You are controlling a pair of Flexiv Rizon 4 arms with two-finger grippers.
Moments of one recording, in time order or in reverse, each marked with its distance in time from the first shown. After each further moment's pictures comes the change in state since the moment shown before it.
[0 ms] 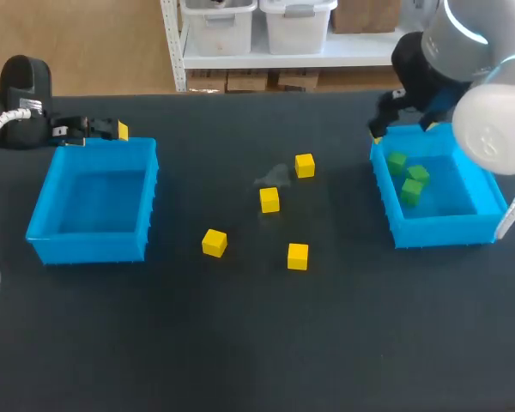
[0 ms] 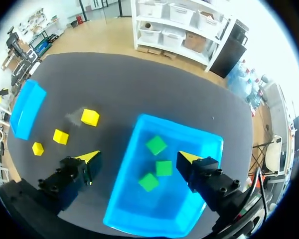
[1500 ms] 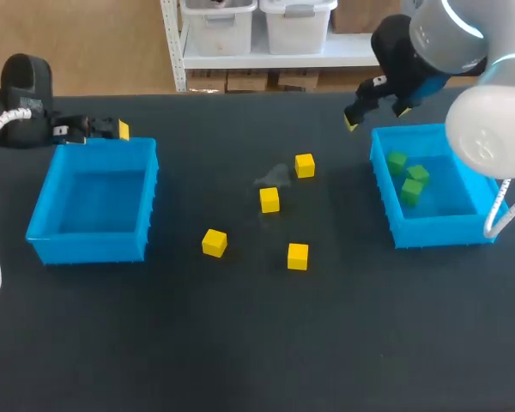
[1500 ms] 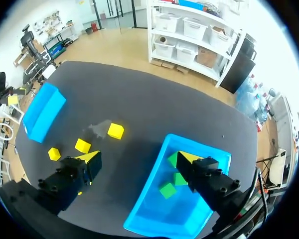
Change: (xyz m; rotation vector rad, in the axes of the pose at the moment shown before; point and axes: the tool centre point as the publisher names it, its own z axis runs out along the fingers) left arm 0.003 -0.001 0.002 0.008 0.012 0.064; right arm -0.024 0.042 -0.024 -0.074 -0.104 -0.063
